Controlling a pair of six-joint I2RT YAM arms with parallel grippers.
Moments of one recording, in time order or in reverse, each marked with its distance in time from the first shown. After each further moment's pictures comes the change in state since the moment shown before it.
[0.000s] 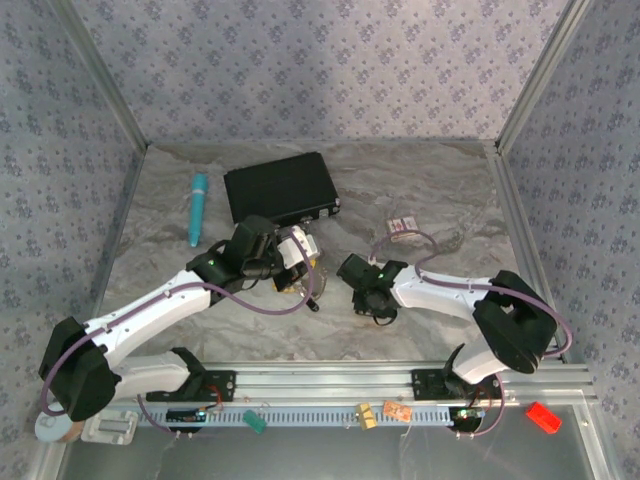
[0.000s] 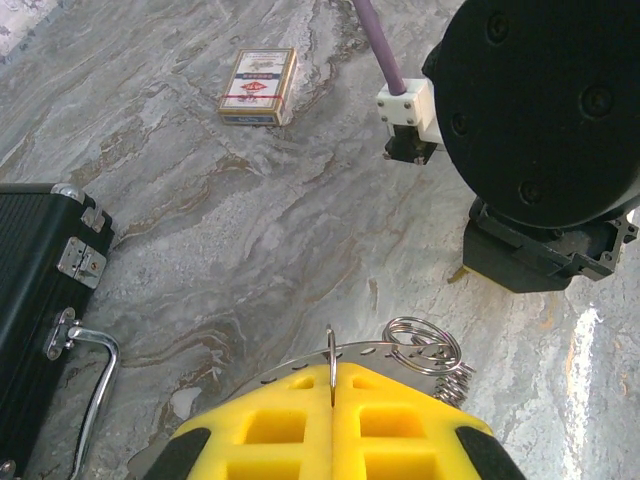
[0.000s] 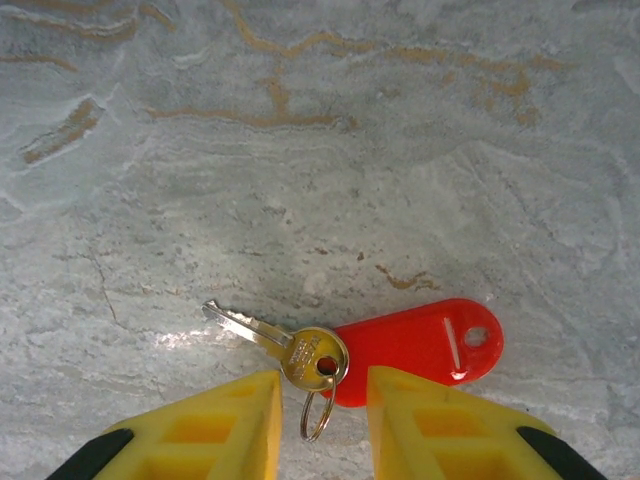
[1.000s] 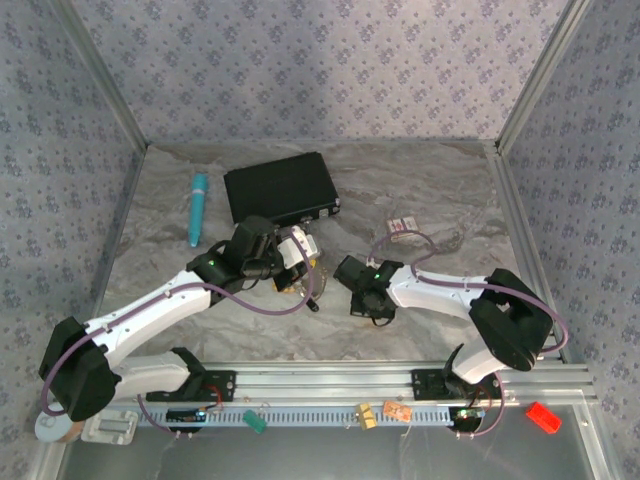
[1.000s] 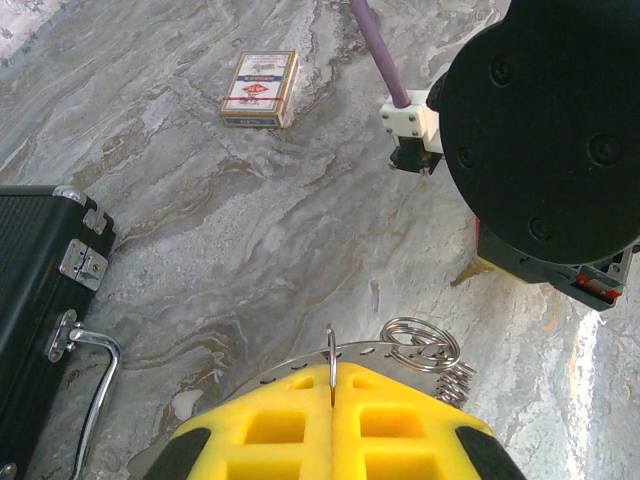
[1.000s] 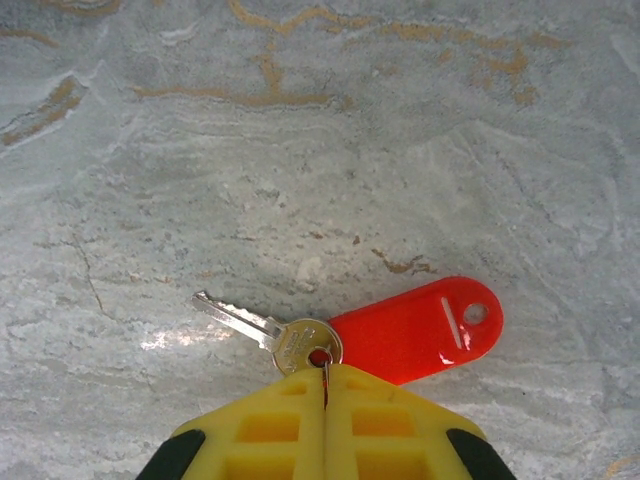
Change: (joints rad) left arm 0.000 0.000 -0.005 0.012 0.000 0.000; right arm 0.018 0.021 0.021 -0.034 0.013 0.016
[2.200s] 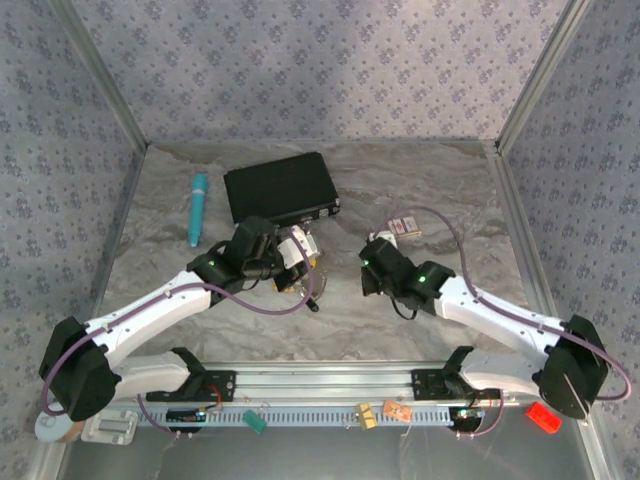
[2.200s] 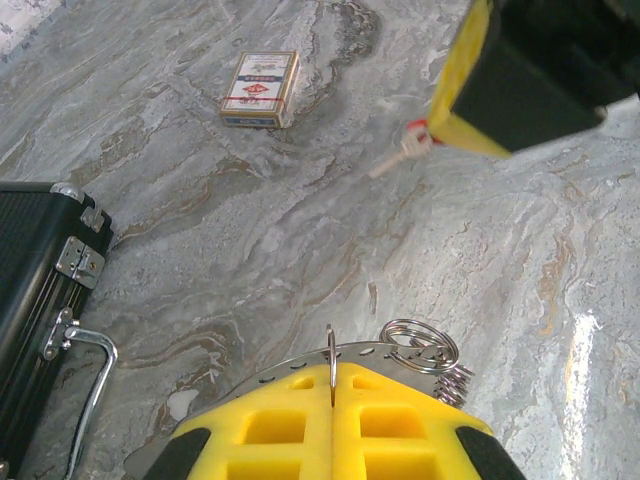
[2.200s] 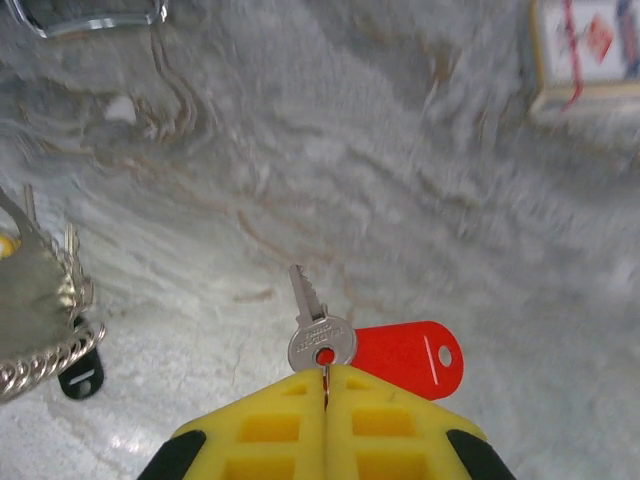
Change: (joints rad) left arm -0.002 0.000 -0.004 0.007 0.000 -0.020; right arm -0.089 -0.382 -0.017 0.133 0.134 -0.546
